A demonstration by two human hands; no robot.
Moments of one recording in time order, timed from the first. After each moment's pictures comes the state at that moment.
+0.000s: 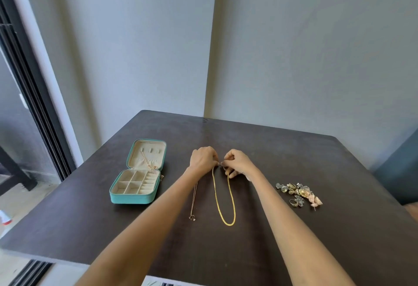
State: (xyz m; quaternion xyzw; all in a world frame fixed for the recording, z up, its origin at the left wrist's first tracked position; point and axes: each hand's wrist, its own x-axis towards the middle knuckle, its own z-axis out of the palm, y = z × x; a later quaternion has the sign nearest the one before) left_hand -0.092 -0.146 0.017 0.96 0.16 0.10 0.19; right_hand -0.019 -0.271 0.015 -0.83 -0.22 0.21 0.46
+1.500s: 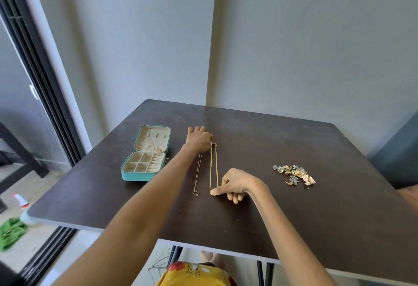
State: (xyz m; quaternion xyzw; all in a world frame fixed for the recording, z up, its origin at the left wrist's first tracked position) left_hand -0.103 -0.128 0.028 0.99 0.13 0.03 0.01; right_hand -0.131 -0.317 0.027 -0.88 -0.30 0.33 0.19
